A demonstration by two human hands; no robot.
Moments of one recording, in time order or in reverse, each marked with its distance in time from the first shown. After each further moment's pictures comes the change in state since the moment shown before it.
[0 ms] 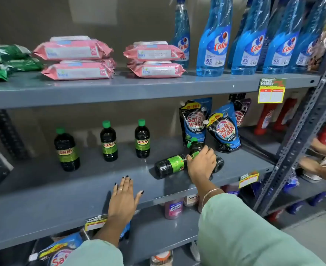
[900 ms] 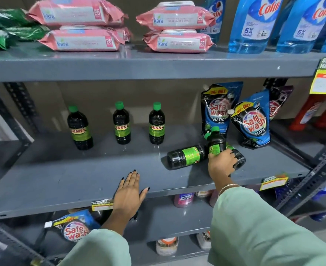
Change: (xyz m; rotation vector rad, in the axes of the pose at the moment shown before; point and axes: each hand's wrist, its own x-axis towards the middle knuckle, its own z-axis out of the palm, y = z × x) left_hand -0.002 -0.005 0.030 0.057 -0.061 -0.095; right_hand 0.042 0.029 0.046 0.140 -0.149 0.266
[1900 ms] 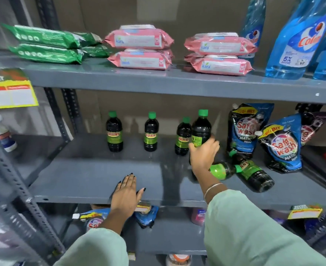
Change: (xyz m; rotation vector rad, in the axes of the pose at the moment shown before) left_hand -0.020 -0.072 -0.025 -0.022 0.040 -0.179; right_hand -0.092 -0.114 0.029 0.357 -0.023 -0.391
